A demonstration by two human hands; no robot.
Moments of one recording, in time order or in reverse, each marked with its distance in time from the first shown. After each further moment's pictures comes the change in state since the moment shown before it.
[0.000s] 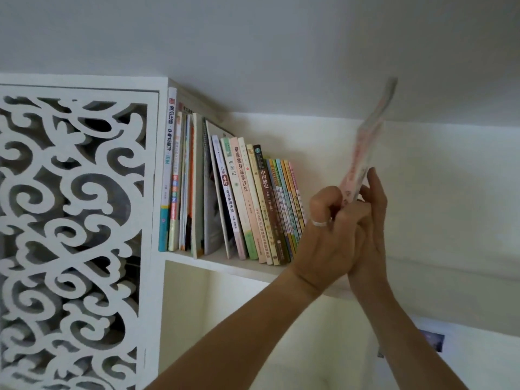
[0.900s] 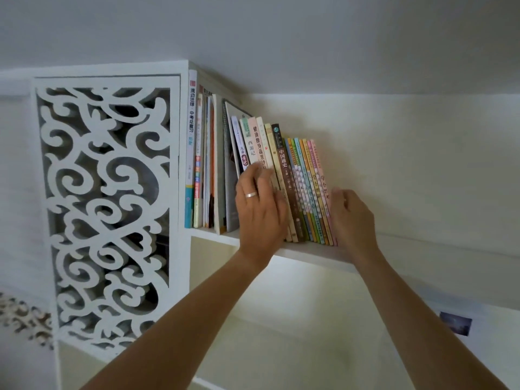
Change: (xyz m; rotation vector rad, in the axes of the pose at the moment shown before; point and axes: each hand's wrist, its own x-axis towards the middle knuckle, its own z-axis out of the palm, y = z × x) left_hand -0.054 -0.096 -0.062 0.345 -0.138 -0.436; right_hand 0.004 0.021 0.032 -0.540 -0.180 0.474
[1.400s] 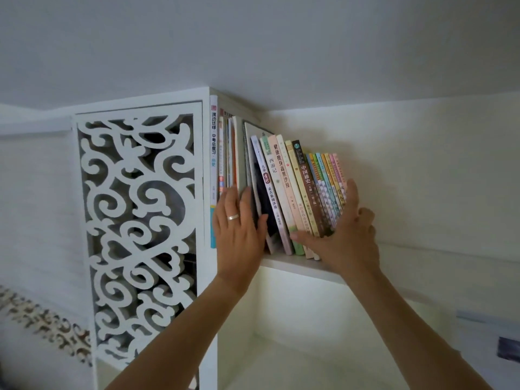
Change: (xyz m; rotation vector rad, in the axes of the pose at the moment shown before) left_hand 0.002 -0.072 -0.052 0.452 -0.045 0.090; right_hand -0.016 -0.024 0.047 -0.260 -0.006 -0.076
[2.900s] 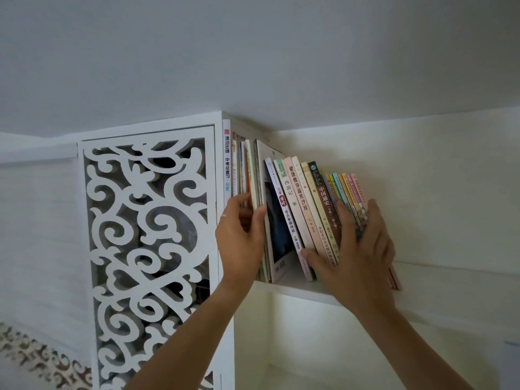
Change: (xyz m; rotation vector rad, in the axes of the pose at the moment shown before) left_hand 0.057 -0.007 -0.029 -0.665 0.029 -0.356; right_hand -0.010 -0.012 0.023 -0.199 0.272 -0.236
